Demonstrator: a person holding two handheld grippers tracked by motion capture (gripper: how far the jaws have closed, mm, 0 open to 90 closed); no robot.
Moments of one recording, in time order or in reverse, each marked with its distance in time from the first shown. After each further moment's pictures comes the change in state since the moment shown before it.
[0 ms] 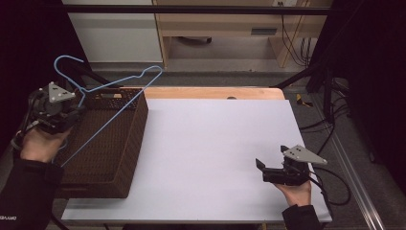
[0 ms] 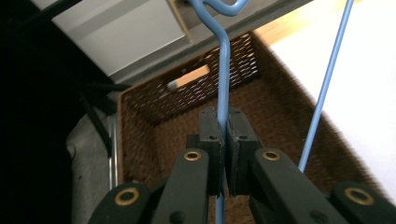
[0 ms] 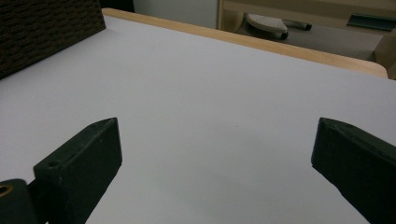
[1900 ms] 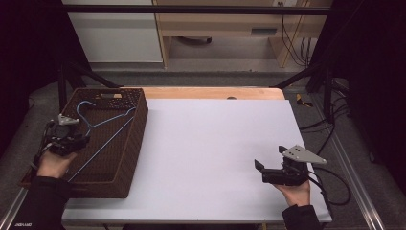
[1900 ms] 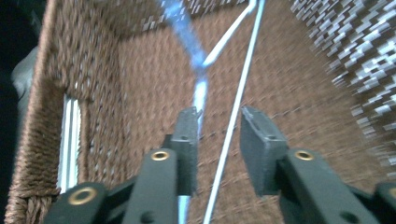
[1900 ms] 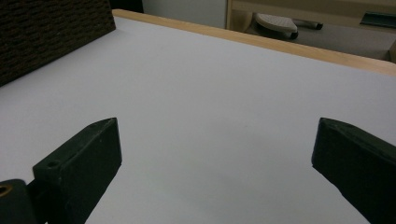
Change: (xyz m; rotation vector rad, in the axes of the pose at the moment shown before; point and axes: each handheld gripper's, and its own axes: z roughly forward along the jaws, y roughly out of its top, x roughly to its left) left arm 0.001 -0.088 0.070 0.125 -0.098 -0.182; right arm 0.000 -0.001 0.001 -0.001 0.036 0.004
